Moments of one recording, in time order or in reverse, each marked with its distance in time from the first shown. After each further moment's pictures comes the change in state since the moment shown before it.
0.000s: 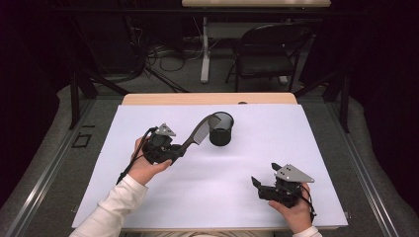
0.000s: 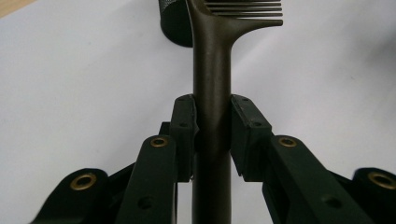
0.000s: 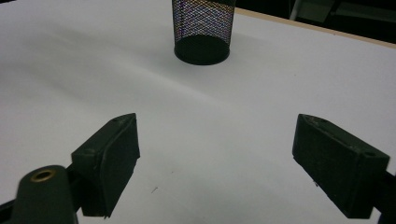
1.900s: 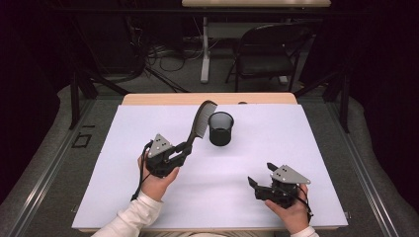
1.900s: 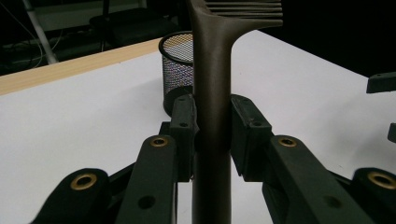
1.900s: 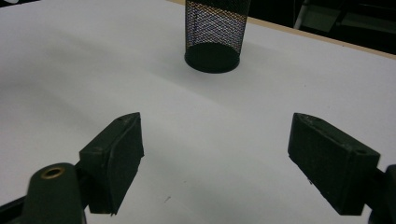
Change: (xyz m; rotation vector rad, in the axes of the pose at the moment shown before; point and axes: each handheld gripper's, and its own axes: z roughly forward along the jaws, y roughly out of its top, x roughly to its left) left arm -0.034 -0.032 0.005 -0.418 0.089 -0.082; right arm 0.010 0.005 0.002 -0.027 0.013 -0.030
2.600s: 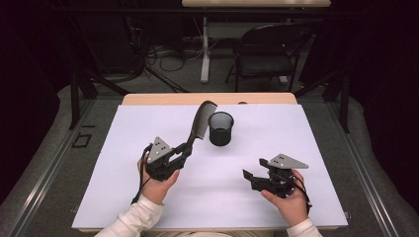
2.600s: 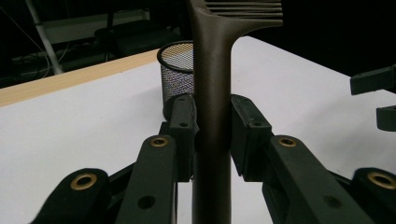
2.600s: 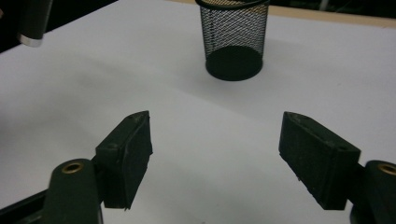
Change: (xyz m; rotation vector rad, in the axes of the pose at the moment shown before) left arm -0.008 -0.002 -0.006 -0.043 0.014 0.011; right arm -0.003 0.030 0.011 0.062 0.110 0.151
